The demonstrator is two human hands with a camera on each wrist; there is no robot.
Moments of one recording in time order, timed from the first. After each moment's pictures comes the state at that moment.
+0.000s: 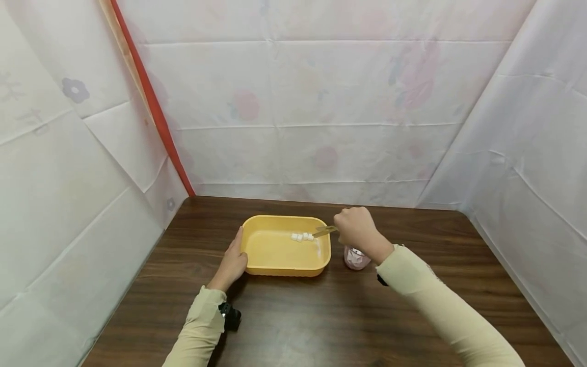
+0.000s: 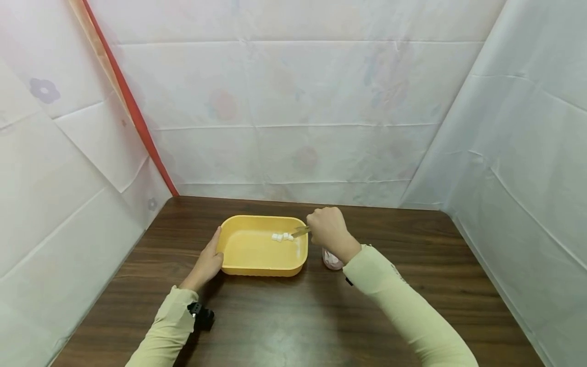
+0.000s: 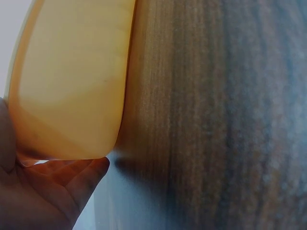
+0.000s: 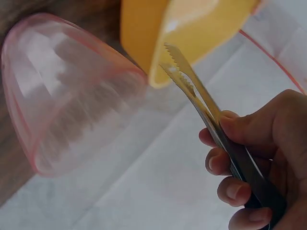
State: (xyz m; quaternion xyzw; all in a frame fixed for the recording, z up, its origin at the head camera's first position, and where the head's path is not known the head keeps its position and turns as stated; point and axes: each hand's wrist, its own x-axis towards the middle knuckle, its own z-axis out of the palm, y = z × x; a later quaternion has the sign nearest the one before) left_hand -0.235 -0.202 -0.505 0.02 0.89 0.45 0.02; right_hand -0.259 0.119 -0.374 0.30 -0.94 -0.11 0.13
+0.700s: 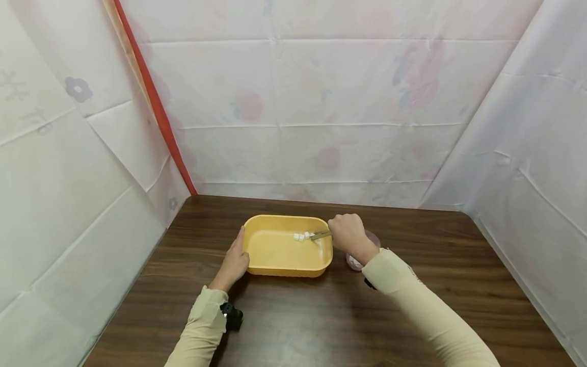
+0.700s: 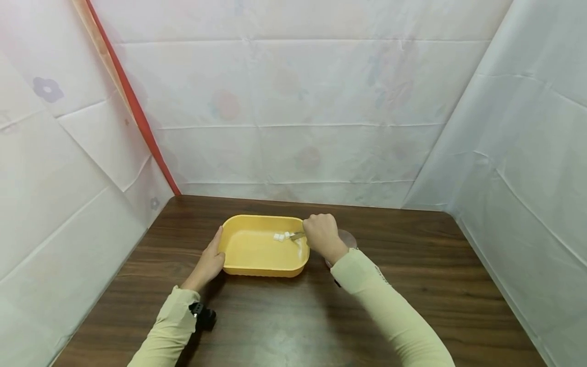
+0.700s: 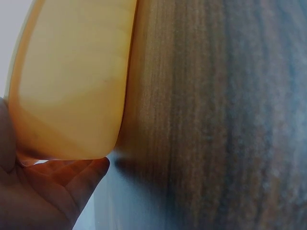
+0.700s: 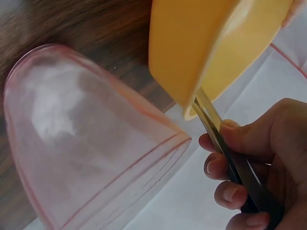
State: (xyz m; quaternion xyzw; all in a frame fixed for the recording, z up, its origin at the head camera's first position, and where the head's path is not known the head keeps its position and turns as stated) left_hand -0.233 -0.201 -0.504 0.03 0.89 0.45 0.02; right_hand -0.267 0.105 -0.414 0.28 -0.94 -0.10 0.17
